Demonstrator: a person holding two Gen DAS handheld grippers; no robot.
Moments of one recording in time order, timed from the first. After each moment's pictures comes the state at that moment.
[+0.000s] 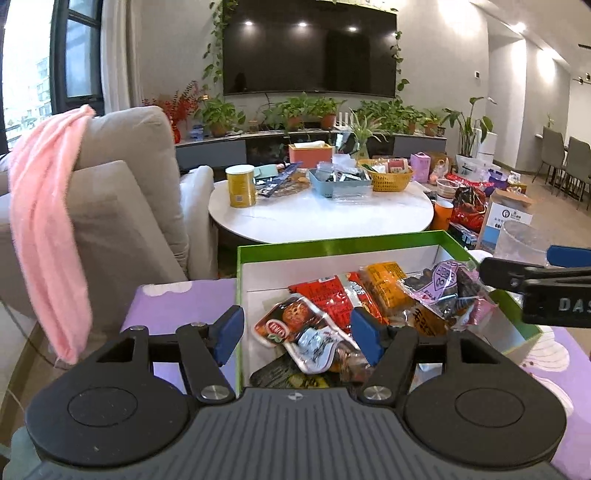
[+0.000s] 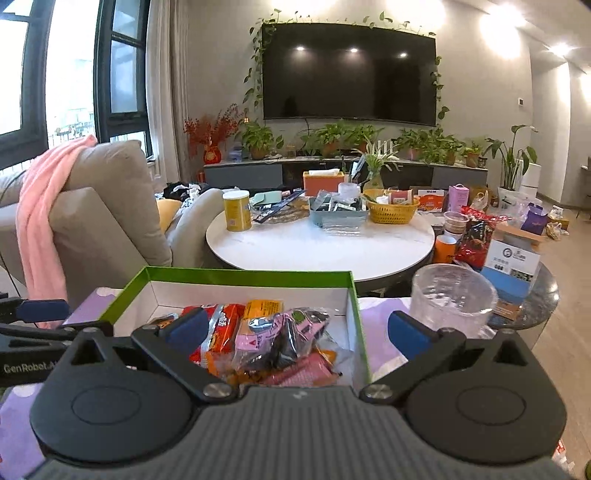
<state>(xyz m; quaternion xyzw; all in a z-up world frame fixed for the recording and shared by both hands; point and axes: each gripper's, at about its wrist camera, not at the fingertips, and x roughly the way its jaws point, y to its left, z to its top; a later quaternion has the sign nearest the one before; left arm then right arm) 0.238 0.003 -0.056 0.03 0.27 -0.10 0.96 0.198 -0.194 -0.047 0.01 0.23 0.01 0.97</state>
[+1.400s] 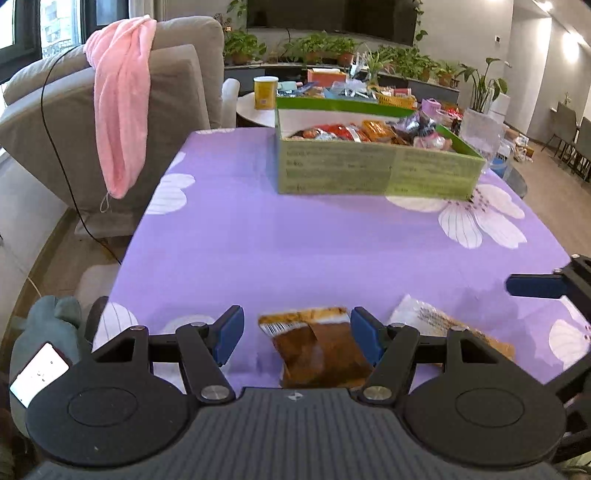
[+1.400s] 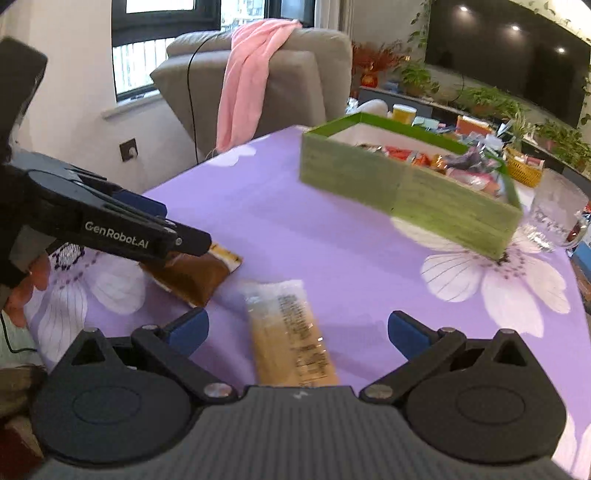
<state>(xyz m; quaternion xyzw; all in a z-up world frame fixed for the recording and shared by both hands) 0.051 0.051 -0.110 0.01 0.38 -0.08 0.92 0.034 -0.123 -0.122 -0.11 0.33 0.24 0.90</state>
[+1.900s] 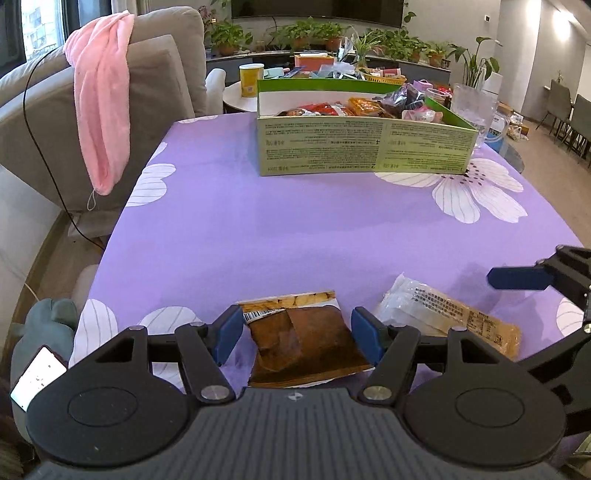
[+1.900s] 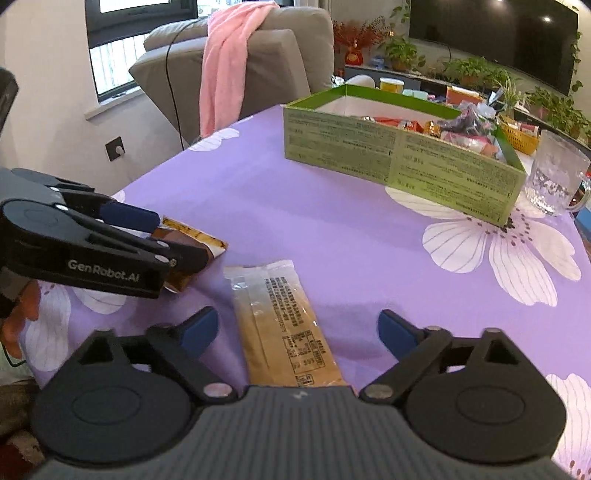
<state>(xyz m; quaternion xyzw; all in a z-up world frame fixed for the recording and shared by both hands) 0.057 0.038 -0.125 0.03 0.39 -0.09 0.91 0.043 -0.128 -0.135 -0.08 0.37 0.22 0.90</state>
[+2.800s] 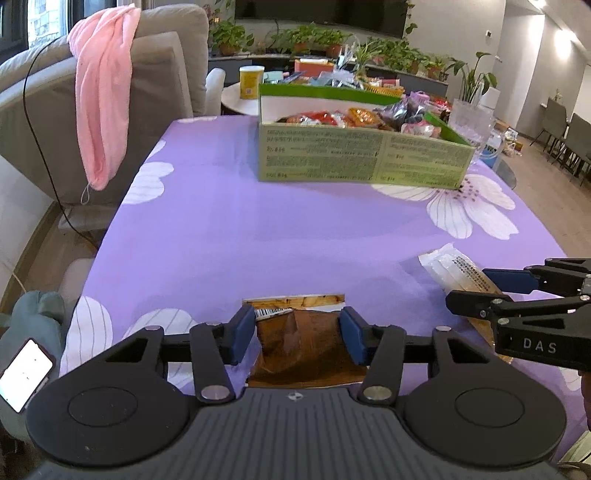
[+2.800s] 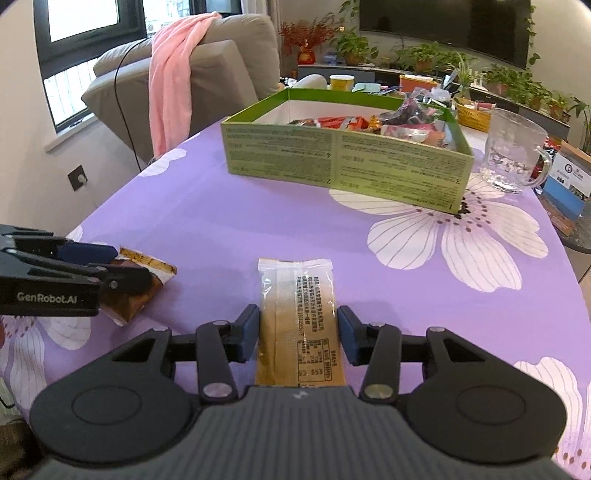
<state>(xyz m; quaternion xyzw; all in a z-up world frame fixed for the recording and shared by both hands) 0.056 0.045 -0.118 0.00 0.38 -0.10 0.92 0.052 -0.157 -0.124 -0.04 0.37 0.16 0.91</state>
